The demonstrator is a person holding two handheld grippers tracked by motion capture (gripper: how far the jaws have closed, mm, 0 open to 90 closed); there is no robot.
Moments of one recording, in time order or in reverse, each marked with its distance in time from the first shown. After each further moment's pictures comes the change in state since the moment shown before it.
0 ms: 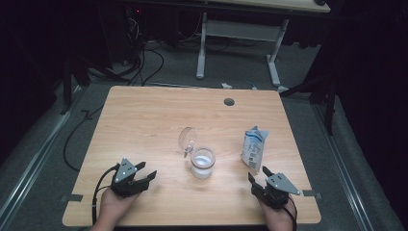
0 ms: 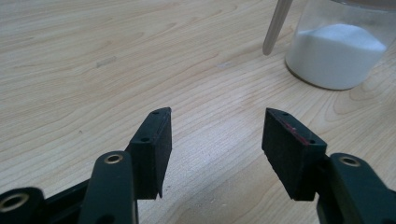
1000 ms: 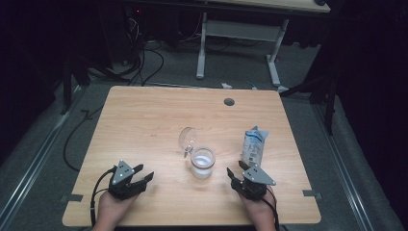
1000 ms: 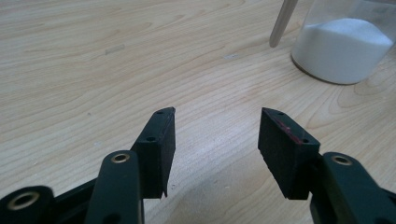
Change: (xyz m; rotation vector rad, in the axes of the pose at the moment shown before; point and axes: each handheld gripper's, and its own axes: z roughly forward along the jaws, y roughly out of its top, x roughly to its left) left arm 0.000 -0.007 -0.008 0.008 0.018 -0.035; right arm 0.042 0.022 0.036 -0.021 0.124 -0.072
